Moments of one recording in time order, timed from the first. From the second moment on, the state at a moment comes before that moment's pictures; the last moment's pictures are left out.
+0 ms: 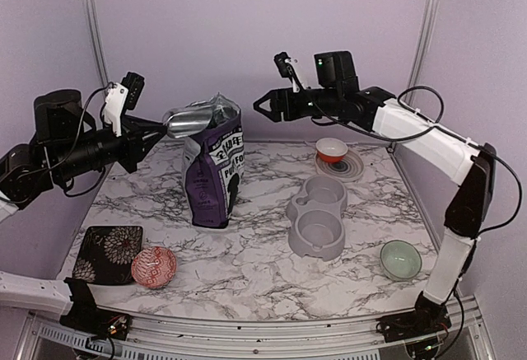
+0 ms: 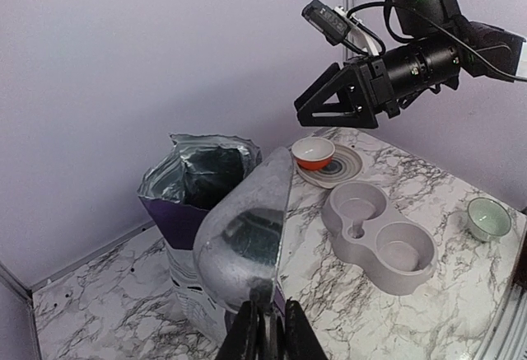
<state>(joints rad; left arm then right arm) -0.83 0.93 1.16 -0.45 -0.17 0.03 0.67 1.85 1.89 -0.37 -0.27 0.18</state>
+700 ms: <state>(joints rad) -0.92 1.44 1.56 -0.64 0.25 0.12 0.74 1.33 1.39 -0.43 -0.55 -0.38</state>
